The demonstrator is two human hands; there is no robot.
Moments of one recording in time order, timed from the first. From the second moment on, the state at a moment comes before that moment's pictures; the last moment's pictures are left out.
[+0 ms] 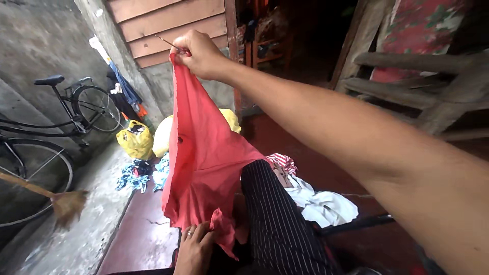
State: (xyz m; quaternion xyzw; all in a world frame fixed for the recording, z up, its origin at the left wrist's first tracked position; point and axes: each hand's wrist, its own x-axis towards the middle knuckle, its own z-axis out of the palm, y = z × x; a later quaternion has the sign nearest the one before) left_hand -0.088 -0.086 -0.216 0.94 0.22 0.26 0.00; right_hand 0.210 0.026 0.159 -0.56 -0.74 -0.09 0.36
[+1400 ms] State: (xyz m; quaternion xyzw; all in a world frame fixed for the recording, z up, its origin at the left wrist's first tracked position) left_hand -0.125 -0.035 -0.180 0.89 0.37 0.23 0.12; right_hand 0.158 -0.166 -0.144 -0.60 -0.70 0.33 0.22
